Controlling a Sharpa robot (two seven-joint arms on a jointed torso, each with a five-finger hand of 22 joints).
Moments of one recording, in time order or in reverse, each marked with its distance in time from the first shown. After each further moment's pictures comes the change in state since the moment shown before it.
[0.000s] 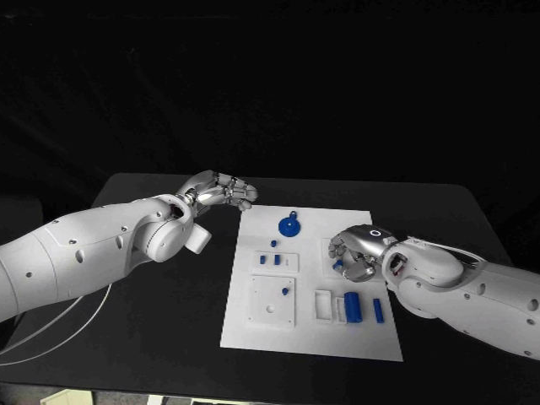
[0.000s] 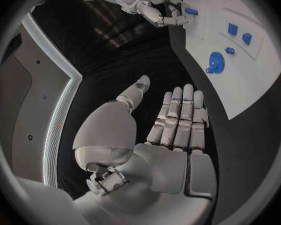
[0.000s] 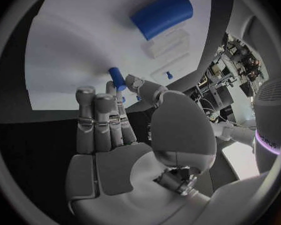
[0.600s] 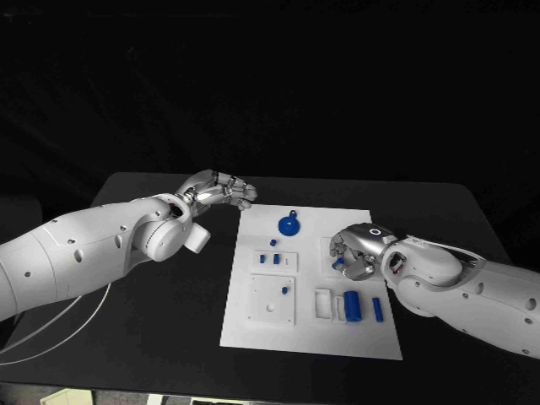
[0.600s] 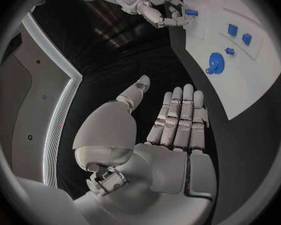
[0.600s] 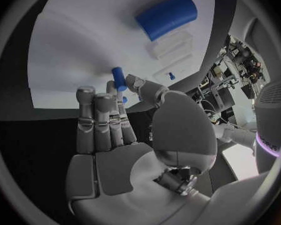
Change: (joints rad) left arm 0.000 -0.001 0.000 0.001 0.000 0.003 -0.001; left_hand 0.000 0.000 0.000 0.000 0.000 -0.004 0.004 0.000 -0.002 0.000 0.000 0.000 -0.002 0.000 0.000 -0.004 0.002 0.000 0.000 0.000 -0.004 0.001; right arm 0.000 0.003 -0.001 -0.006 -0.018 -0.004 -0.015; right_hand -0.003 -0.035 0.028 -0.023 0.000 0.000 0.011 -0.011 -0.010 -0.012 0.009 -0.016 0.001 -0.008 -0.002 0.000 -0.008 0.000 0.000 0.004 0.000 0.000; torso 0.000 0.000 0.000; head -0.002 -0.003
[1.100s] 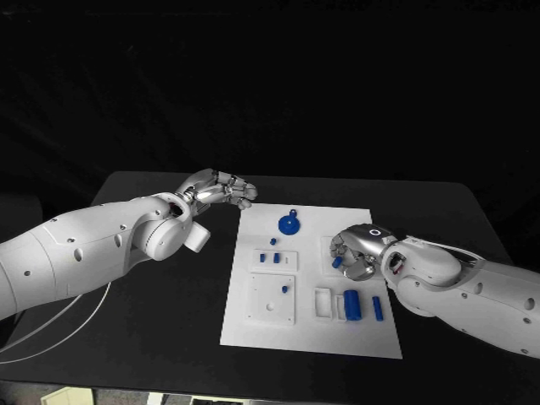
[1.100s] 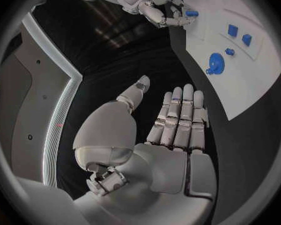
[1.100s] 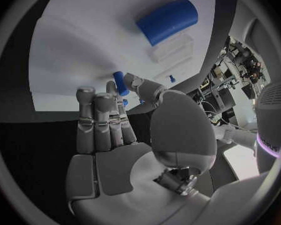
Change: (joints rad) left arm 0.000 -0.002 0.000 0.003 0.000 0.002 0.000; left_hand -0.004 0.004 0.000 0.000 0.000 0.000 0.000 0.000 0.000 0.000 0.000 0.000 -0.001 0.000 0.000 0.000 0.002 0.000 0.000 0.000 0.000 0.001; right arm -0.003 0.004 -0.003 -0.007 -0.001 0.011 -0.005; right_hand -0.009 -0.009 -0.032 -0.011 0.000 0.000 0.000 0.000 -0.002 -0.024 0.010 -0.018 -0.012 -0.006 0.006 0.000 -0.002 0.000 -0.006 -0.002 0.000 0.000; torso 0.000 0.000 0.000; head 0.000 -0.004
